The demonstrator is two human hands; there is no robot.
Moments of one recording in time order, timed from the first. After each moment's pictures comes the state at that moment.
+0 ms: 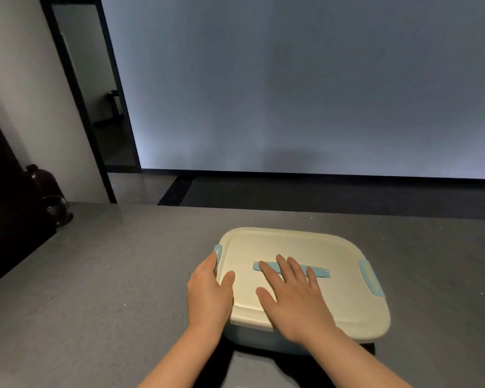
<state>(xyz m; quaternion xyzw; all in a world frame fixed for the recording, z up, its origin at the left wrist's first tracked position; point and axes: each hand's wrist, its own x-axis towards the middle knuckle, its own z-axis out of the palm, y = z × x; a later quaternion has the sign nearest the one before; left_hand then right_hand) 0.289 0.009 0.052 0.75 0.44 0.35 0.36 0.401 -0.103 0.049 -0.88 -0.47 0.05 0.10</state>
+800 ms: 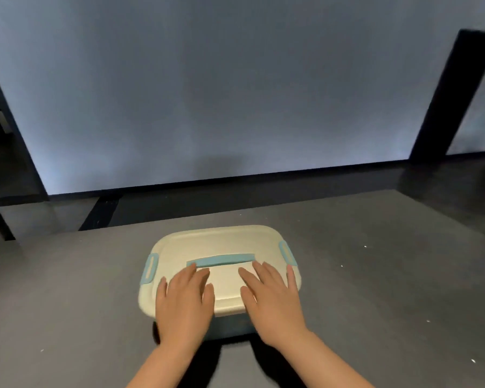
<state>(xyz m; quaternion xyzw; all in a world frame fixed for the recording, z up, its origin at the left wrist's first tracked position) 0.305 -0.045 0.050 0.91 0.30 0.26 0.15 0.394 -0.186 0.048 -0.92 -0.36 -0.03 0.16</state>
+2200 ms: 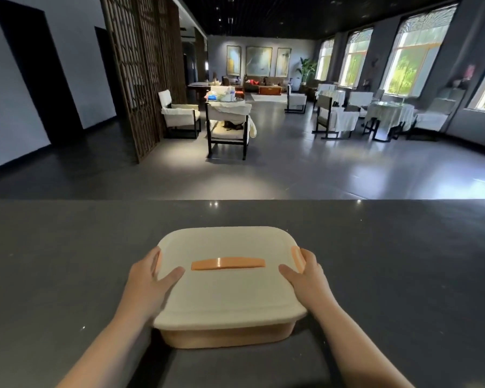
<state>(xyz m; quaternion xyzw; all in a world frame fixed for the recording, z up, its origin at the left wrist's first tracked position) 0.402 -0.631 0.041 0.83 -0.25 -0.11 0.48 0.177 -0.837 0.053 -0.73 0.48 -0.19 0.44</state>
